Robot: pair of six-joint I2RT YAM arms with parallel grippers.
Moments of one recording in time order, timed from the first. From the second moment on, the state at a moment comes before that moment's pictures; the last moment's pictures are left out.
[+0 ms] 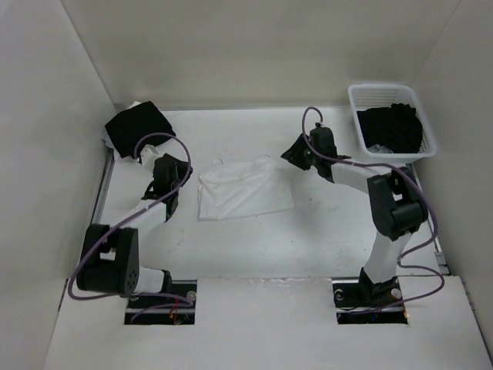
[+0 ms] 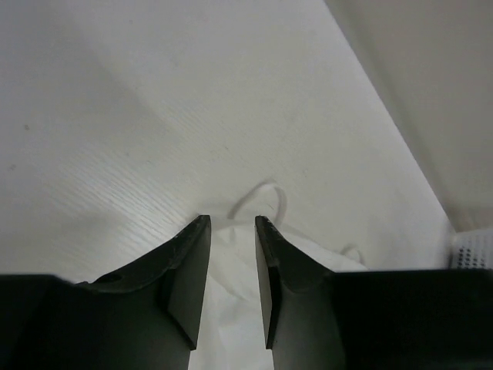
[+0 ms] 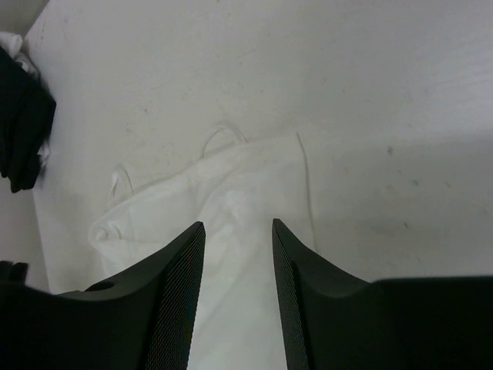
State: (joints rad) left arm -0.14 1.39 0.60 0.35 -0.23 -0.94; right arm 0.33 1.88 1.14 0.15 -0.15 0.82
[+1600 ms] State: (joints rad) left arm -0.30 1.00 0.23 0.06 -0.13 -0.89; right arm 0.47 1.50 0.50 0.33 -0.06 0.86
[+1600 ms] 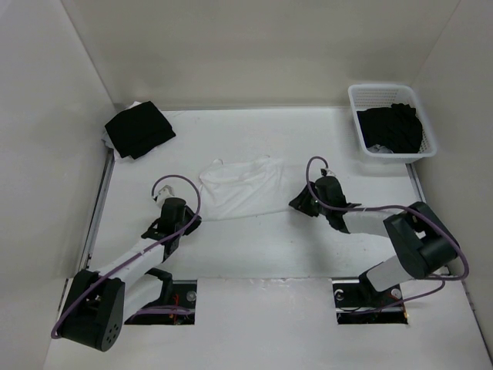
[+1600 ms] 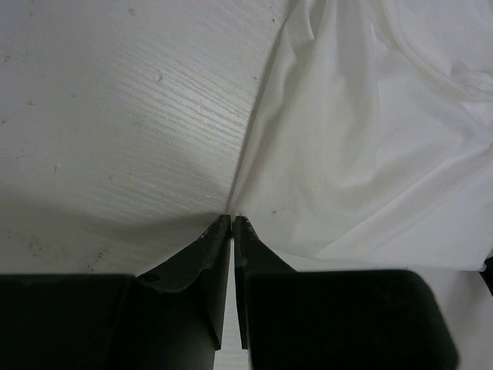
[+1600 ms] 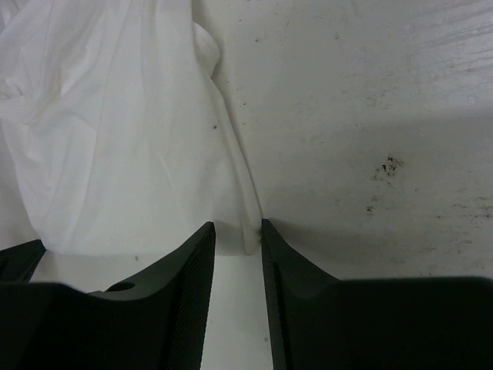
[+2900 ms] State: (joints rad) left arm -0.34 0.51 0.52 -0.51 -0.17 -0.84; right arm 0.75 0.80 0.61 -0.37 0.25 0.90
